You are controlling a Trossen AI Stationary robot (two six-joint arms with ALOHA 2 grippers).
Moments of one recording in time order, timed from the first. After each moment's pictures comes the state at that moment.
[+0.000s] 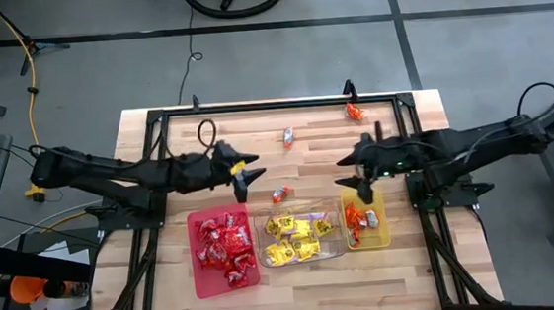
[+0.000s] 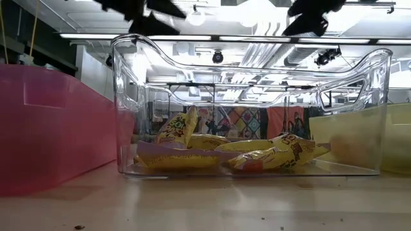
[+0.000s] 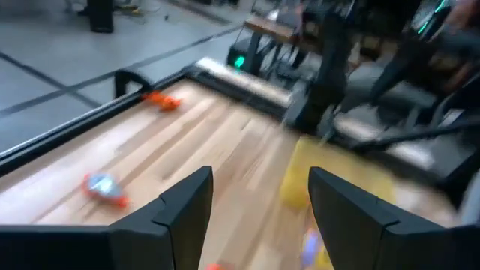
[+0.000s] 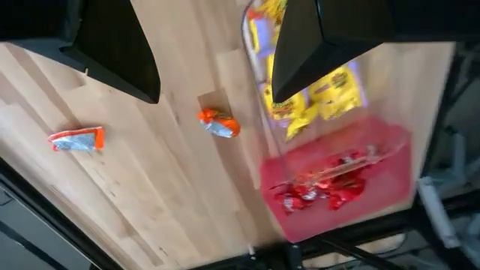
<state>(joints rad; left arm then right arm) -0.08 1.15 0.76 0.11 -0.40 -0.38 0.13 0.97 0.90 -0.53 0.21 0.32</state>
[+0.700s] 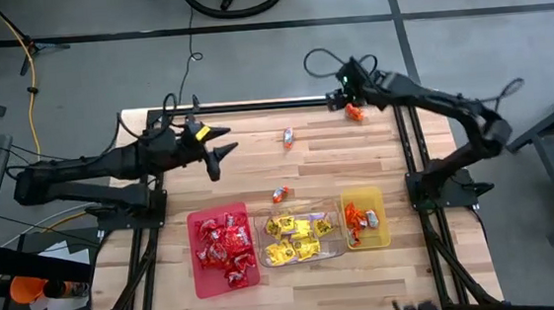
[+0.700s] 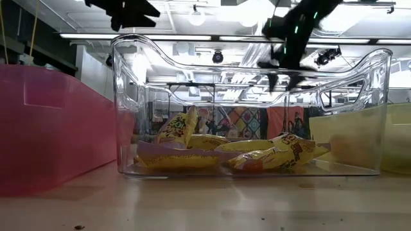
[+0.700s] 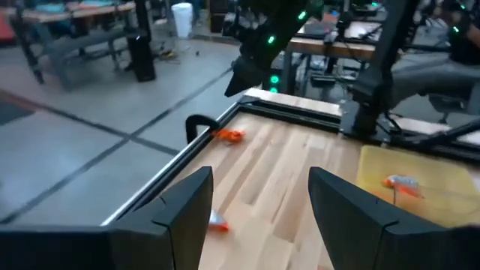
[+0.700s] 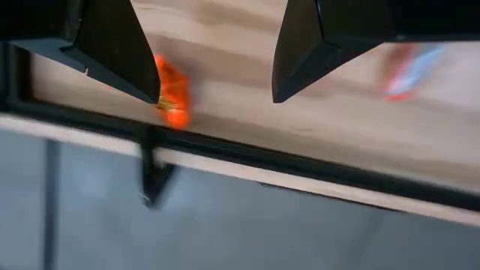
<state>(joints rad) 0.13 0.86 0.76 -0.11 -0.30 -0.06 -0.68 1.45 1.19 -0.71 0.33 0.54</state>
